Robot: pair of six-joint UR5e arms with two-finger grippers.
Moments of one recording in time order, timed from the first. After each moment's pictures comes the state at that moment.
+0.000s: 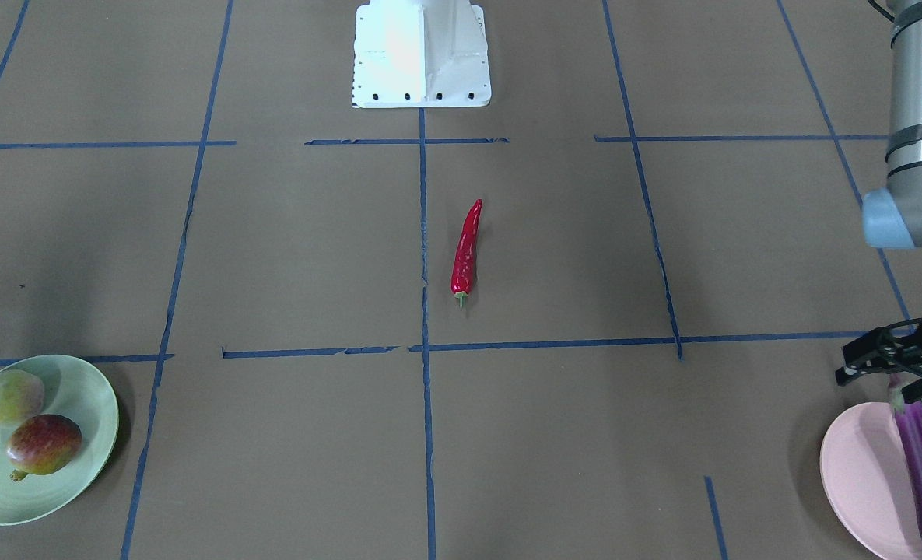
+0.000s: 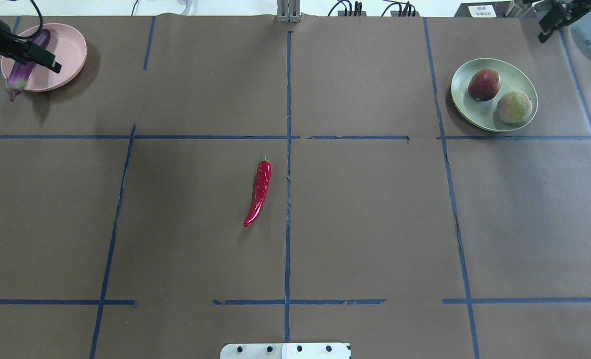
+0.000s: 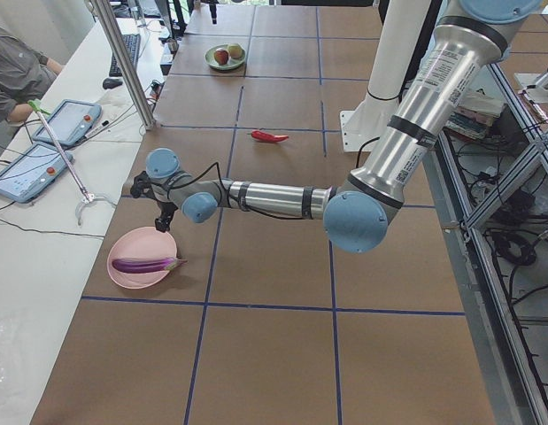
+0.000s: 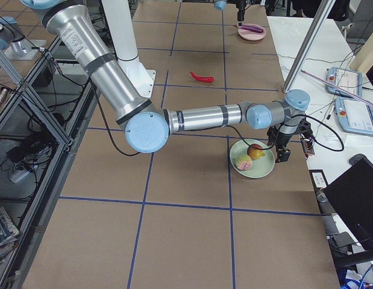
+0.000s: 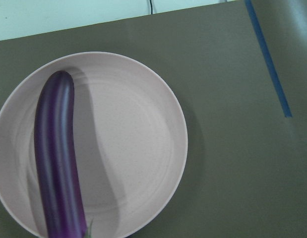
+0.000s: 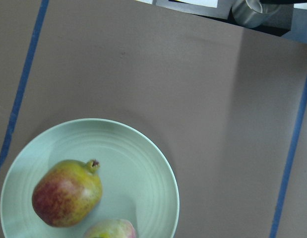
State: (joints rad) left arm -1.20 -2.05 -1.16 -2.19 -2.31 -0.41; right arm 1.38 -0.99 1.14 -1.48 2.25 0.09
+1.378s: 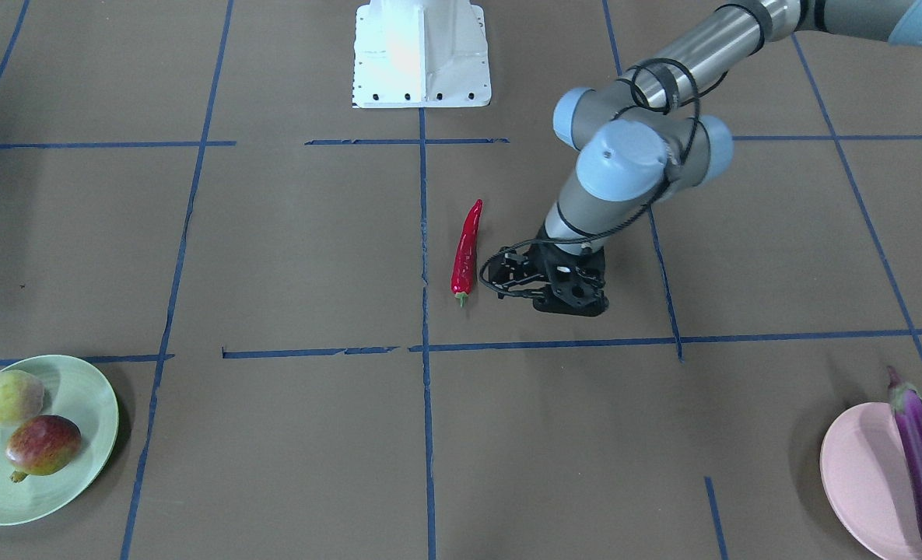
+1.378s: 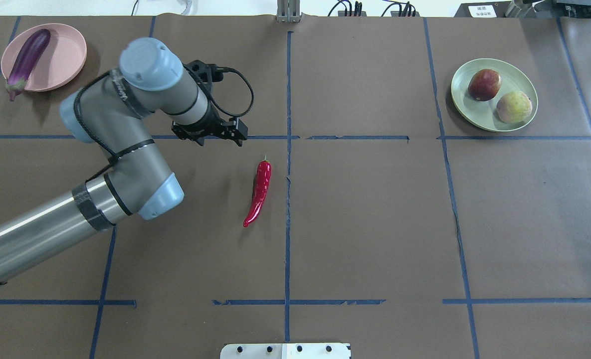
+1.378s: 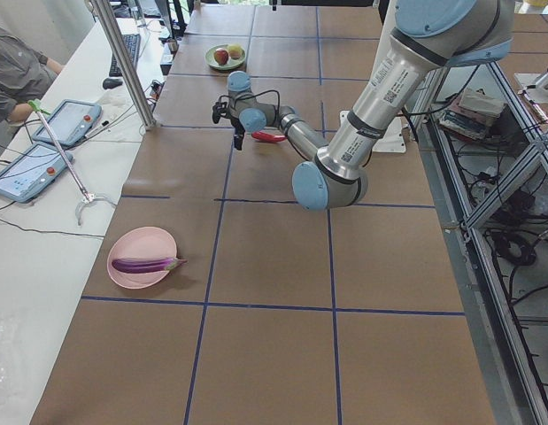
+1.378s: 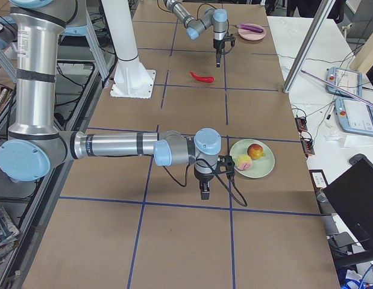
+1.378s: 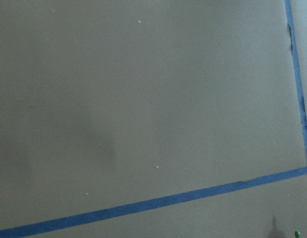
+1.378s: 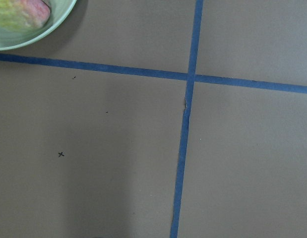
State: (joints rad) left arm -0.66 -2.28 -1.48 -1.79 -1.97 -1.07; right arm 1.46 -1.69 1.74 -1.49 2.31 0.08
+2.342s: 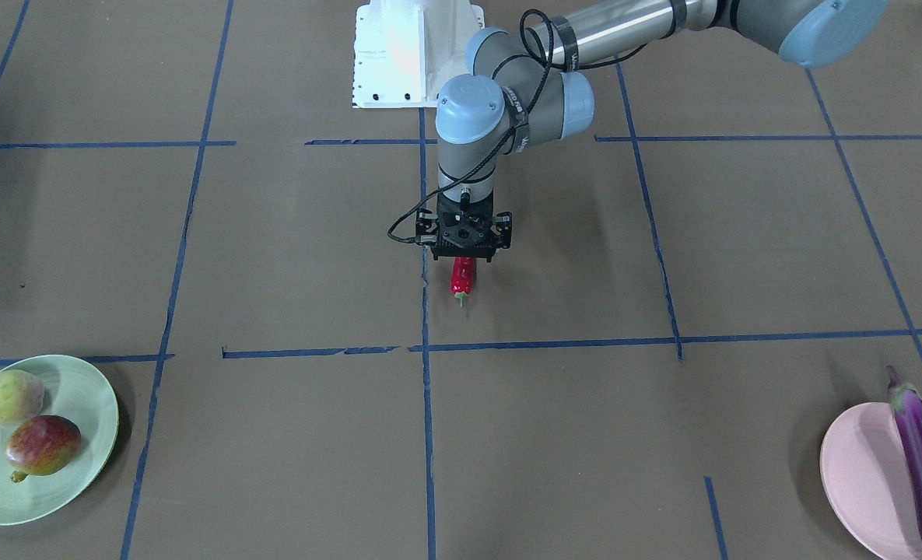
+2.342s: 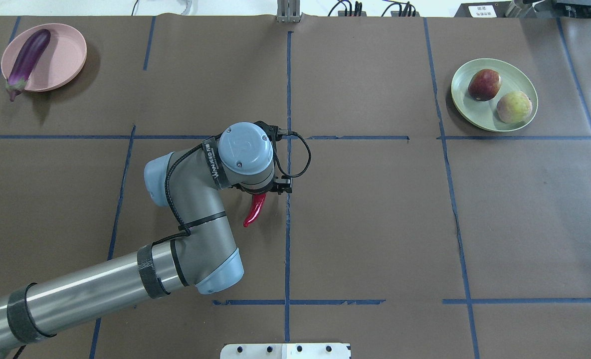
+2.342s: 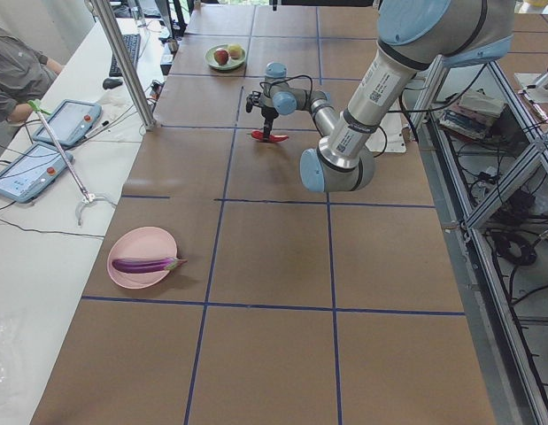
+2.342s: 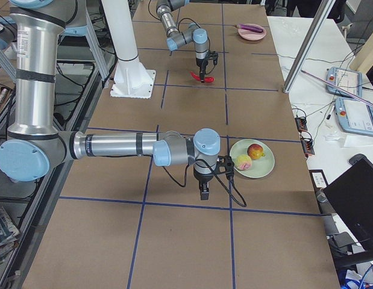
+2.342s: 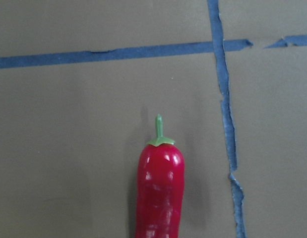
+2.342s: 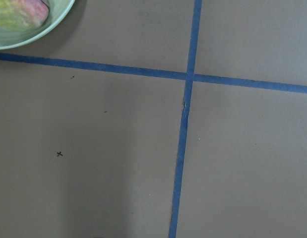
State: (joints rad) left arm -0.48 -2.36 -1.44 -1.70 -1.77 -1.15; right arm 1.46 -1.69 1.74 -1.49 2.31 0.08
